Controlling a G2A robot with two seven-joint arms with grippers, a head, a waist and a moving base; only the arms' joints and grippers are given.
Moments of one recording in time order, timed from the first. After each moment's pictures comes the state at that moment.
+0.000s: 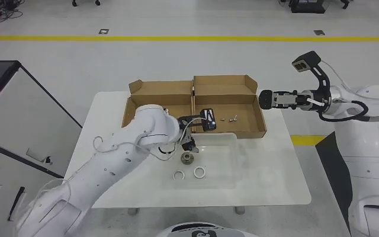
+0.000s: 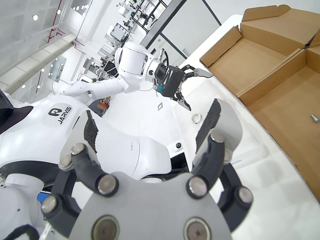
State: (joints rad) left arm 0.85 -1.15 -0.71 -1.78 0.88 -0.55 -1.27; right arm -1.05 -0.93 1.52 -1.48 0.55 -0.28 1.54
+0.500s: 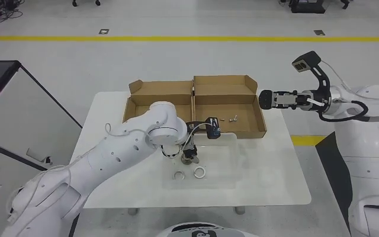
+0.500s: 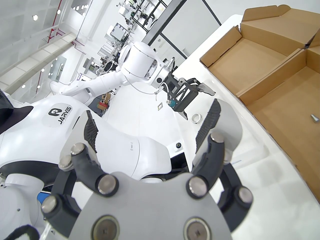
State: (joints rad) left arm 0.69 -1.14 -0.51 -1.67 0.66 -0.48 -1.34; right arm -1.05 -0.93 1.52 -1.48 0.55 -0.28 1.54
